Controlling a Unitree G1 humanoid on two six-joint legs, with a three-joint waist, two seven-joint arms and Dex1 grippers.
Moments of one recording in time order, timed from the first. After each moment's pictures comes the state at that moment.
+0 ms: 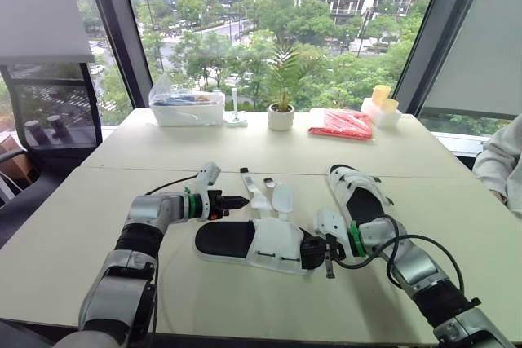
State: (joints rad) left arm -0.93 0.37 0.02 0.70 -0.39 0.87 -0.90; right arm -0.51 -0.59 0.29 0.24 0.13 0.05 1.19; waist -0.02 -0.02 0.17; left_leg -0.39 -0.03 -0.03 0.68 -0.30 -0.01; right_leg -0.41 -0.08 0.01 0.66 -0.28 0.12
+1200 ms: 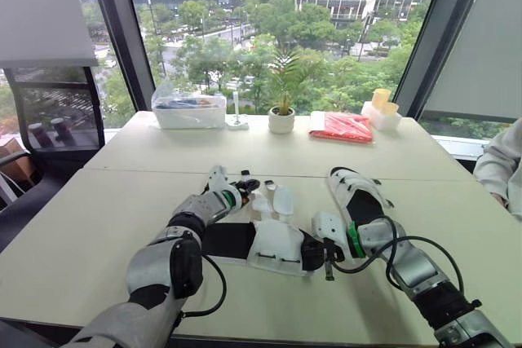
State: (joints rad) left arm -1.17 0.10 0.54 1.30 -0.49 0.48 -0.23; right arm -0.49 -0.60 0.29 0.19 0.08 0.06 1.17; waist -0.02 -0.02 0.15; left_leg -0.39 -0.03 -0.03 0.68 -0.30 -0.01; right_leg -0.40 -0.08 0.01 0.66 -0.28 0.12
